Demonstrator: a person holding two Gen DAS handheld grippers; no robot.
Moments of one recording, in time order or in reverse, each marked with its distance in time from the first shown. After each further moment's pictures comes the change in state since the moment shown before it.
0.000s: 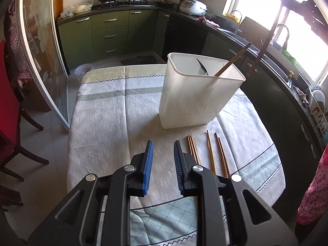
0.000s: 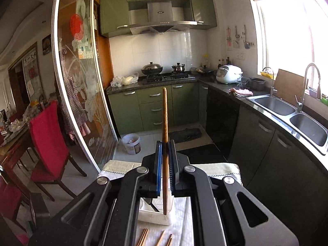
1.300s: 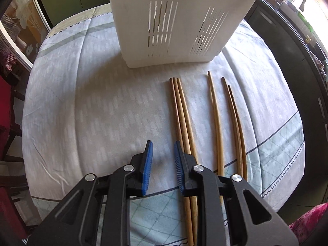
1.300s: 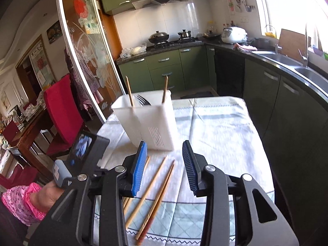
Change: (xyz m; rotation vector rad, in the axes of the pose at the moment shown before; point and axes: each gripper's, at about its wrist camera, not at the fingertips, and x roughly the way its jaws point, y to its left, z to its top) left arm 0.125 -0.052 -0.039 0.034 0.343 0.059; right arm -0.032 -0.064 -0.215 0.094 0.193 0.116
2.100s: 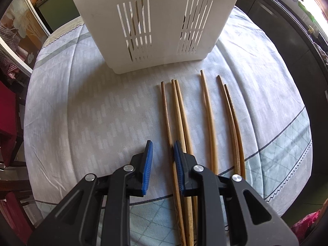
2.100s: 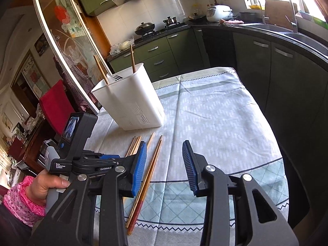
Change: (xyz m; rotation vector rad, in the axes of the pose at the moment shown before) left arm 0.007 -0.035 0.003 0.051 0.010 0.068; right arm 0.014 -0.042 -0.039 0.142 0.058 0.019
